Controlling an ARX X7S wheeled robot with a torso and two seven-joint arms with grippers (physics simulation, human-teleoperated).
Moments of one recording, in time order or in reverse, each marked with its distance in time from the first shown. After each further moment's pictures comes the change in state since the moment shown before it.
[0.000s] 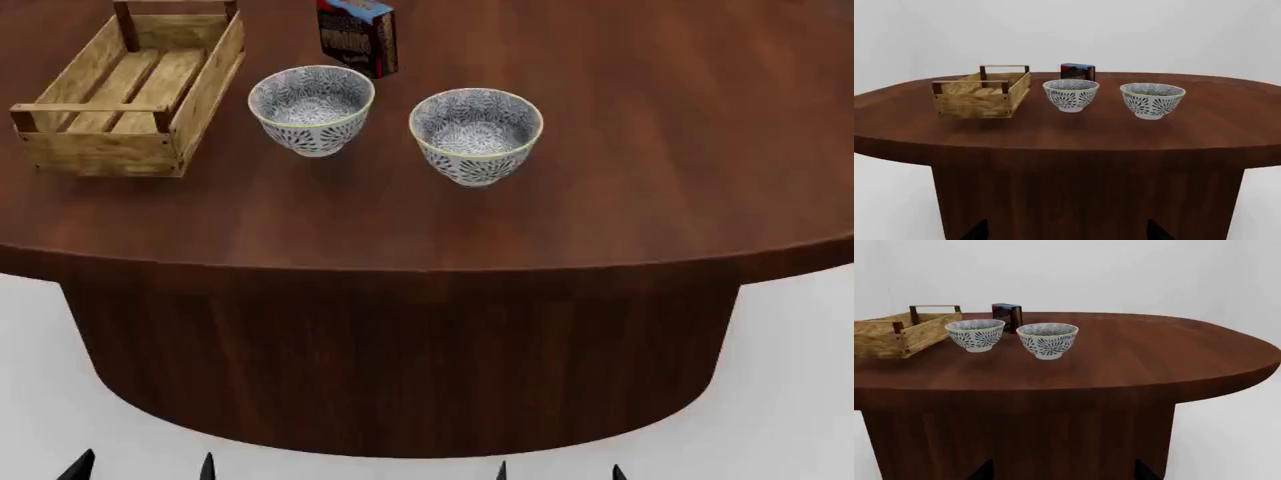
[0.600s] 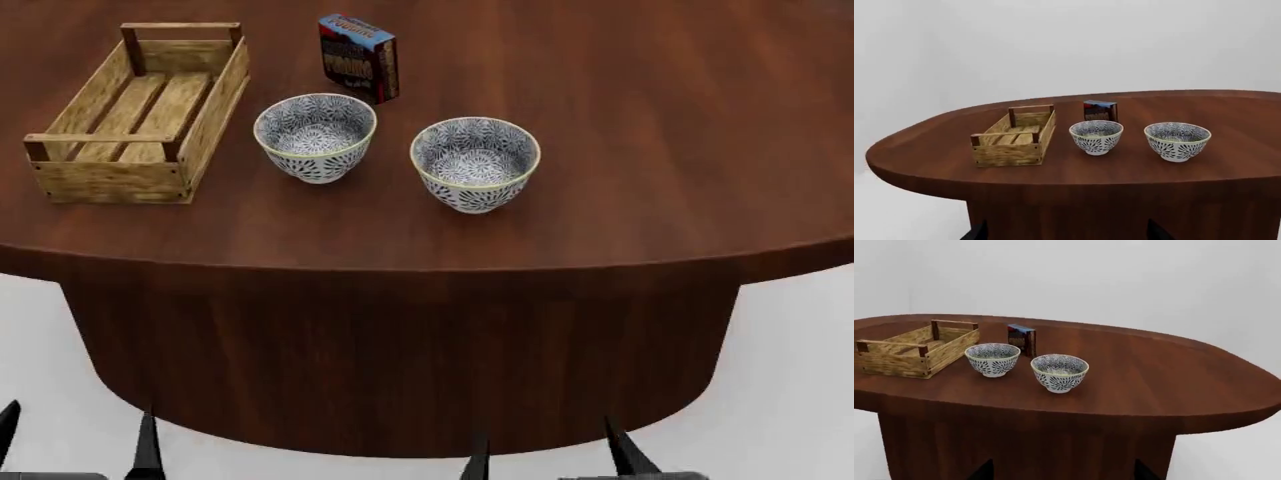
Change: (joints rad) left arm 0.002 -0.099 0.012 0.300 -0.021 -0.234 -0.087; right arm 0.013 0.096 -0.106 -0.428 0.024 0.431 0.061
